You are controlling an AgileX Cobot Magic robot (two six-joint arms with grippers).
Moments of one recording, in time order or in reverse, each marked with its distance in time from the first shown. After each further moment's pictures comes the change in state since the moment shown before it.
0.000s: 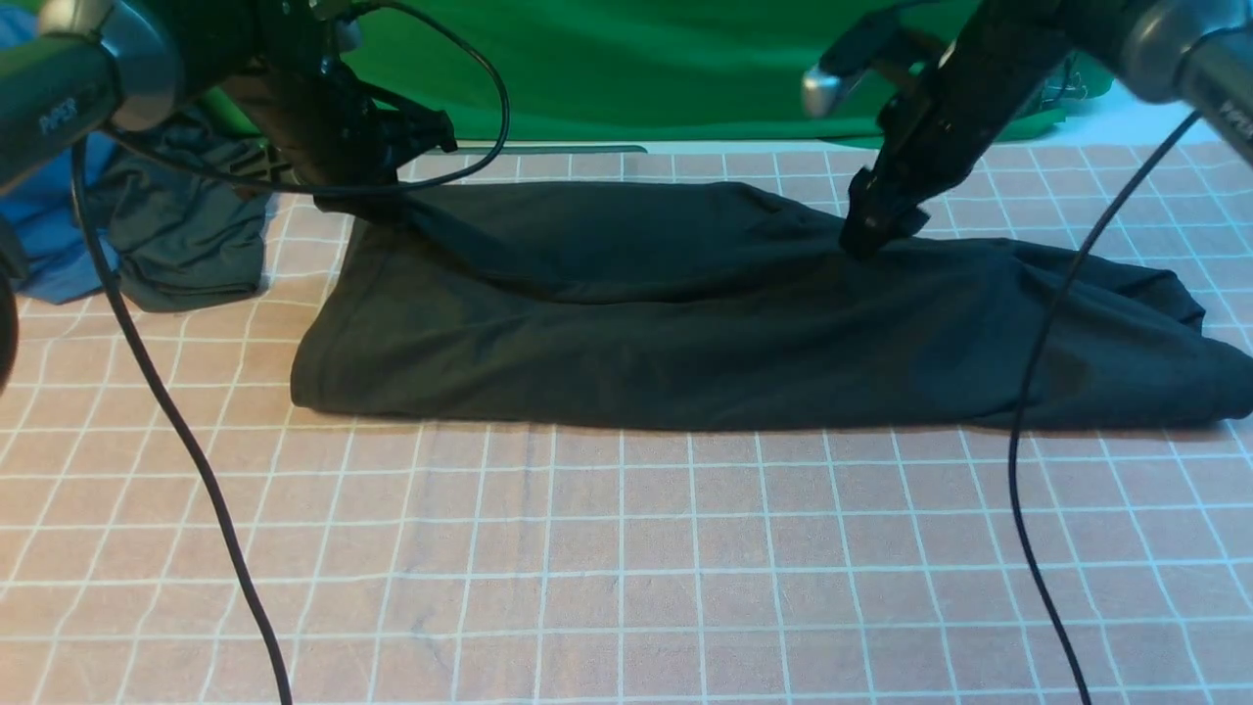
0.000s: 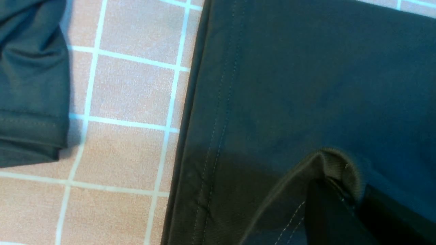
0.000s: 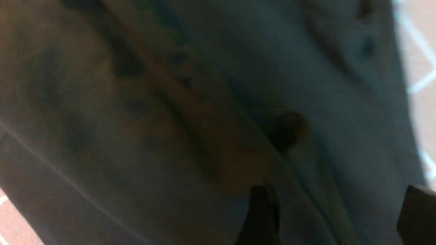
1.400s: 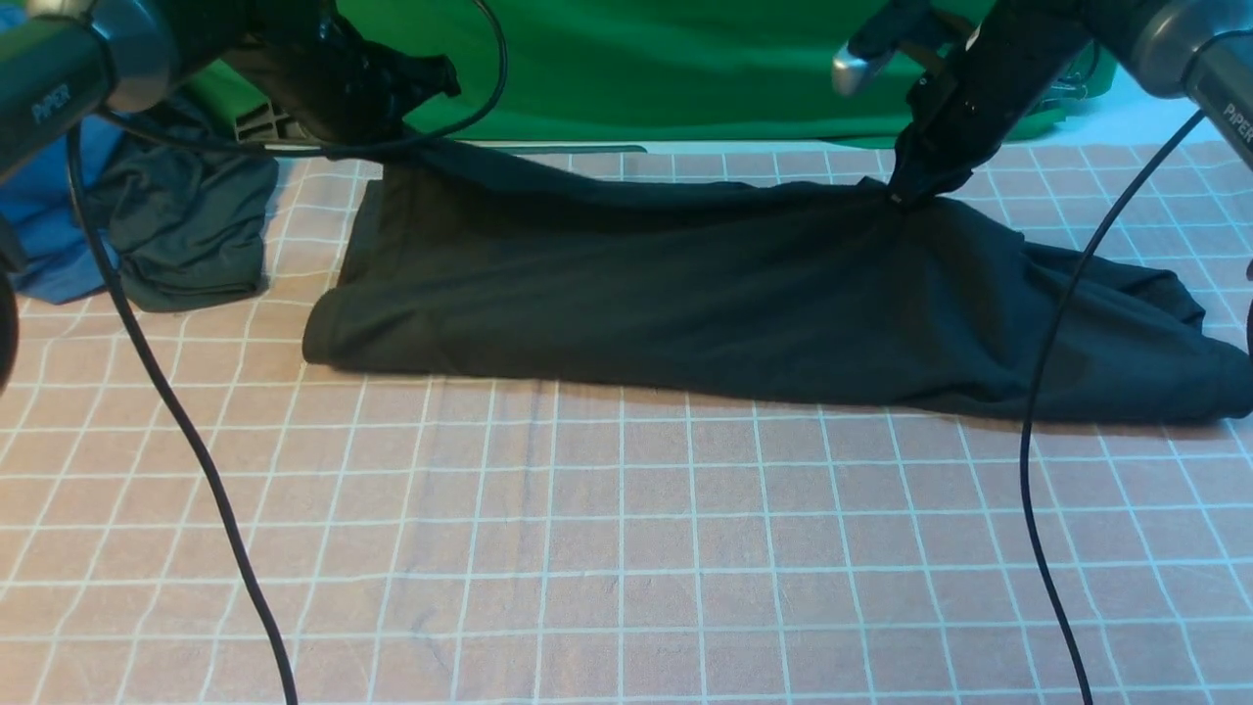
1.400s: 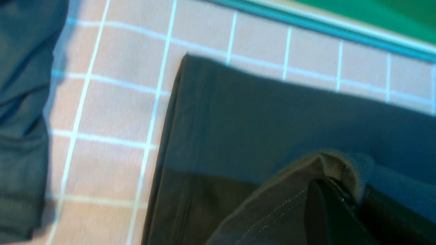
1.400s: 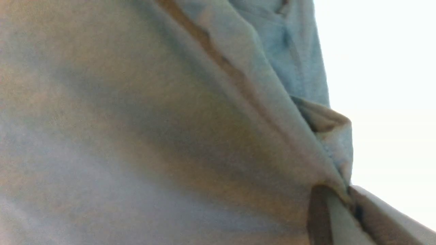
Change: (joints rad) right arm -0.054 0.059 -0.131 -0.049 -0.010 0.039; left arm 0.001 0.000 -0.050 -0.007 -0.140 -0.004
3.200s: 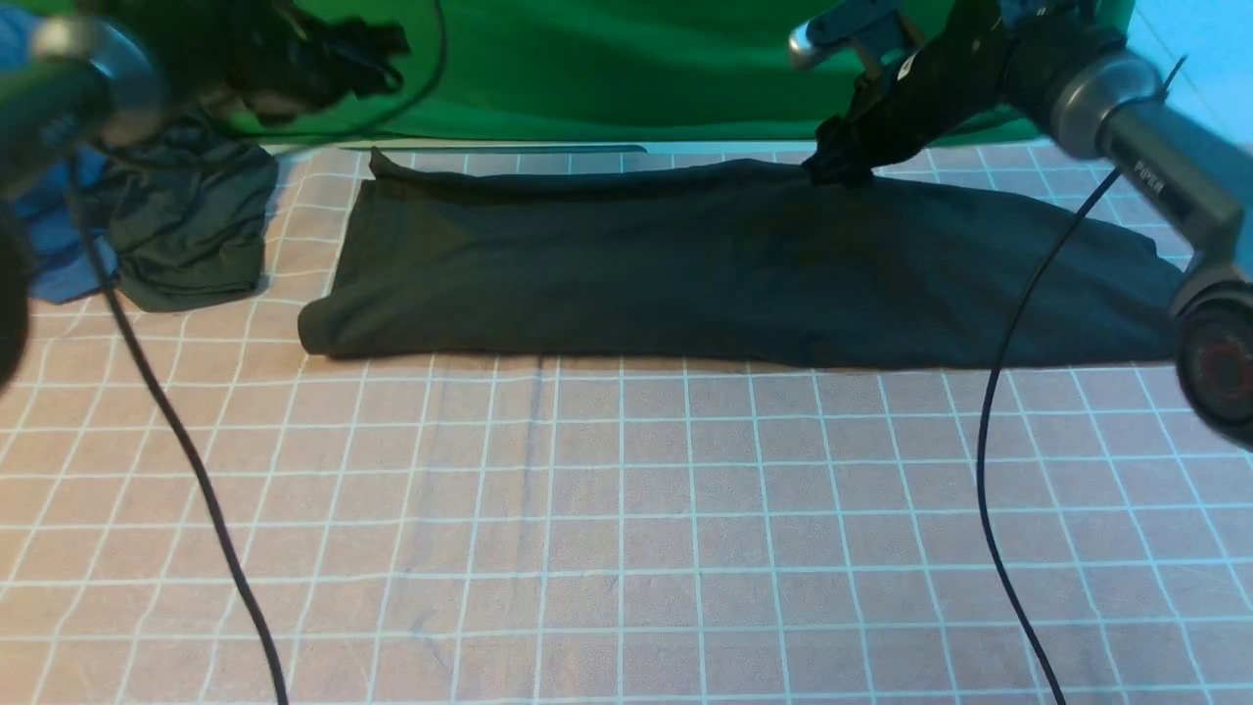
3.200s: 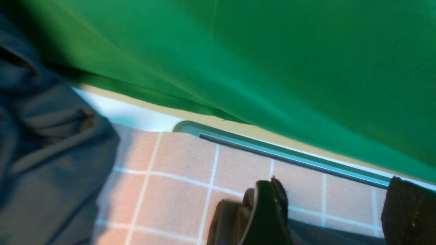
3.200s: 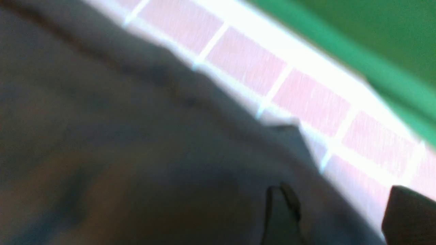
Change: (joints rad) right arm 0.054 0.068 0.000 -0.036 -0.330 0.302; left arm 0.067 0.035 -0.006 0.124 -0.266 -0.095
